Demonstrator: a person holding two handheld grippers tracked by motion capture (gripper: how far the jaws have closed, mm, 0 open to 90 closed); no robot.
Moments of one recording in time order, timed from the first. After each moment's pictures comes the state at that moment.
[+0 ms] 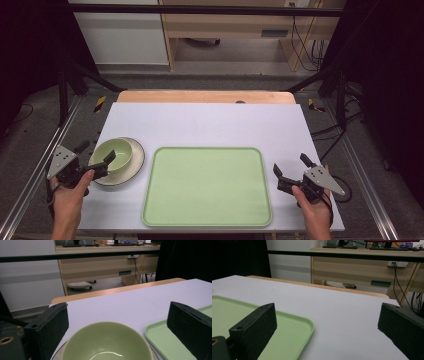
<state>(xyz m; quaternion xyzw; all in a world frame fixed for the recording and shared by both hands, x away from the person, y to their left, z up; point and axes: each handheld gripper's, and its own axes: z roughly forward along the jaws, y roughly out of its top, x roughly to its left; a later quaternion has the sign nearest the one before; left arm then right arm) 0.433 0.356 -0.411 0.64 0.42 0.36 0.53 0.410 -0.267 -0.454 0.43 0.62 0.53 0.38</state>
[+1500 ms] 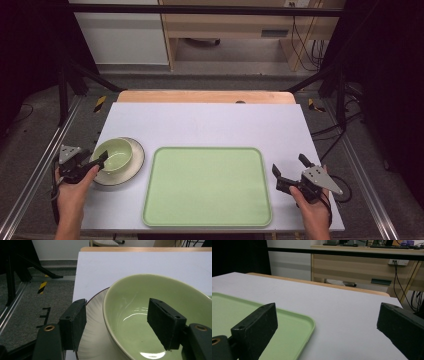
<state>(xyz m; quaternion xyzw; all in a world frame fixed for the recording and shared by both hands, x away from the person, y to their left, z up) 0.460 0.374 -0.447 0.64 0.57 0.32 0.40 0.411 -0.264 -0.456 0.43 0.62 0.53 0.38</state>
